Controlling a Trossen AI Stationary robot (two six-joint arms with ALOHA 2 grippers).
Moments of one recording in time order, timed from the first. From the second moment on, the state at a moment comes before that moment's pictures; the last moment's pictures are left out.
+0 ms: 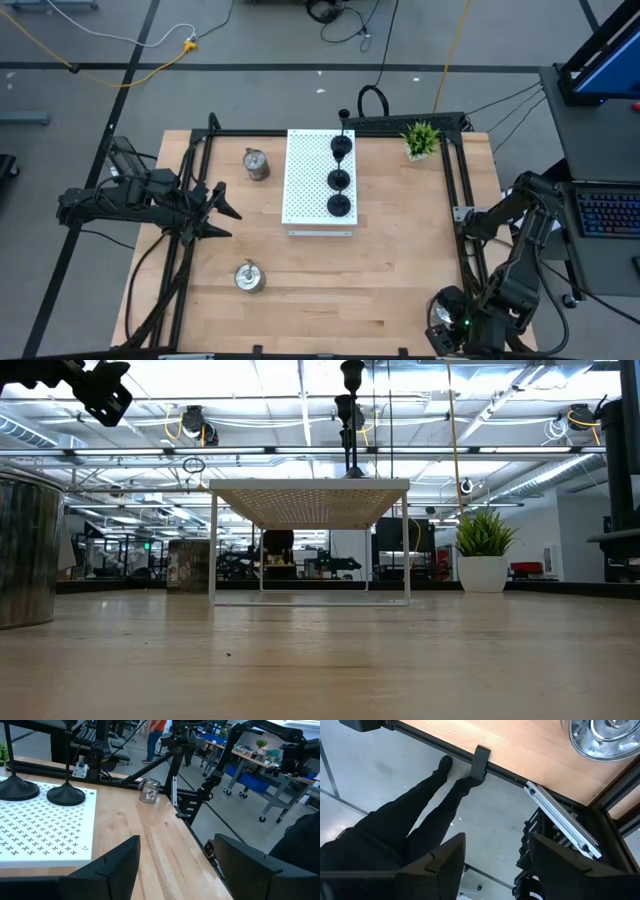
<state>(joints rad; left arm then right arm) 0.02 0.33 0.47 -0.29 0.40 -0.24 1.05 1.51 1.46 -1.04 -0.08 2.28</state>
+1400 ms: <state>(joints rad) 0.02 0.33 0.47 -0.29 0.40 -0.23 1.05 1.51 1.46 -1.13 -0.08 2.26</state>
